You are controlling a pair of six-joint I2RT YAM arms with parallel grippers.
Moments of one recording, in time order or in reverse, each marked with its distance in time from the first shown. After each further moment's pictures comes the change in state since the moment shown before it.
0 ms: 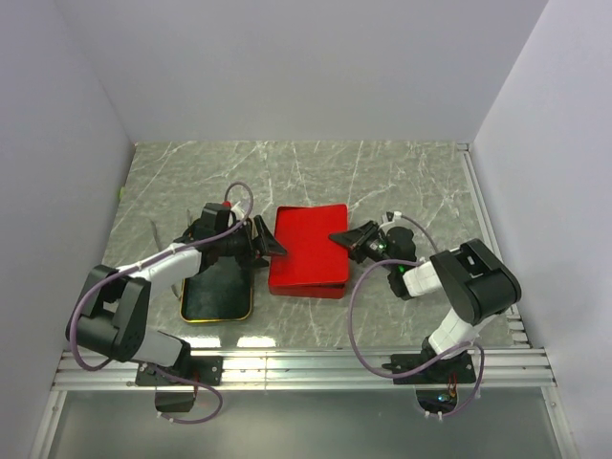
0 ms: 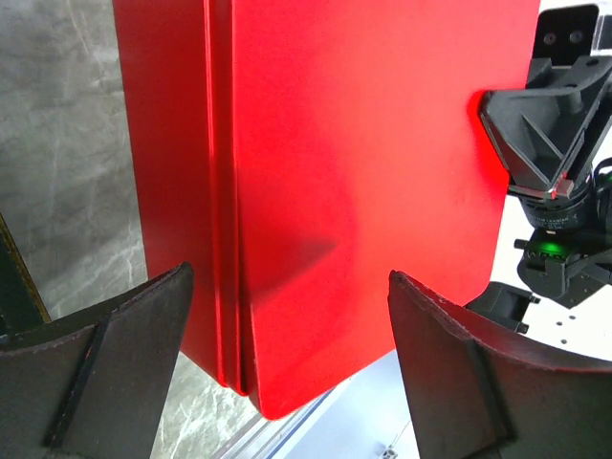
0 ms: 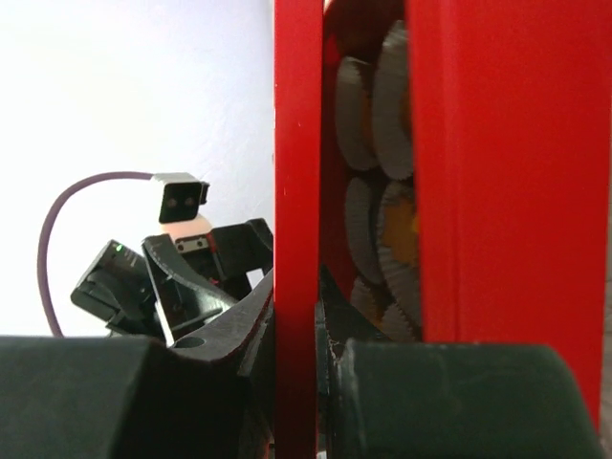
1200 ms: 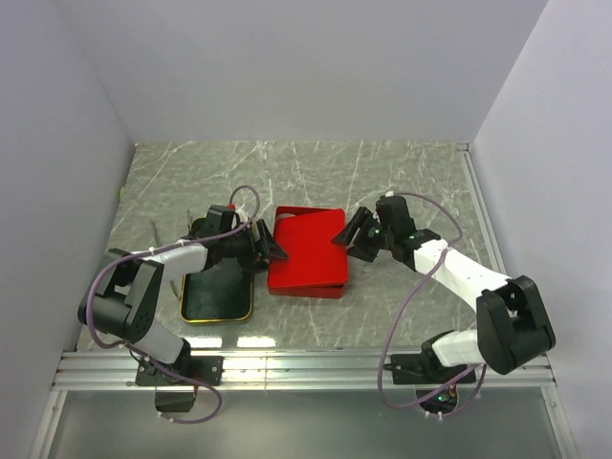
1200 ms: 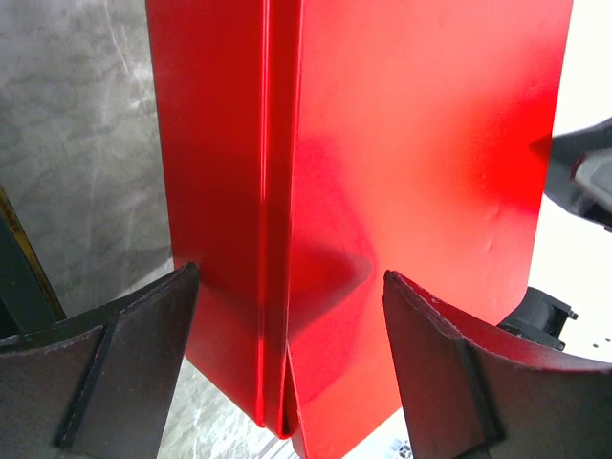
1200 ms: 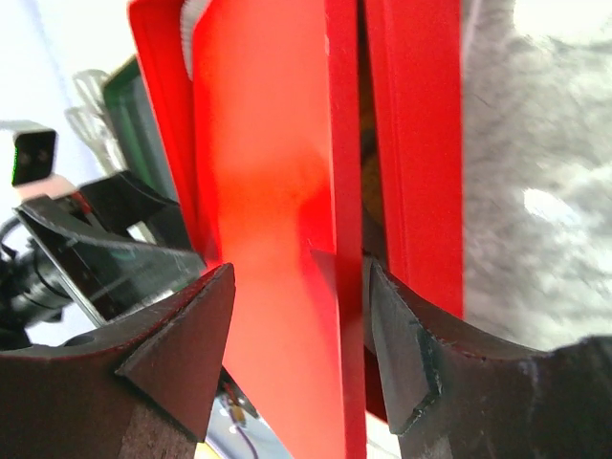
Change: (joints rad) left arm 0.004 0.114 0.002 0.055 0.015 0.052; right arm 0.045 -0.294 0.396 -1.216 0.122 -0.436
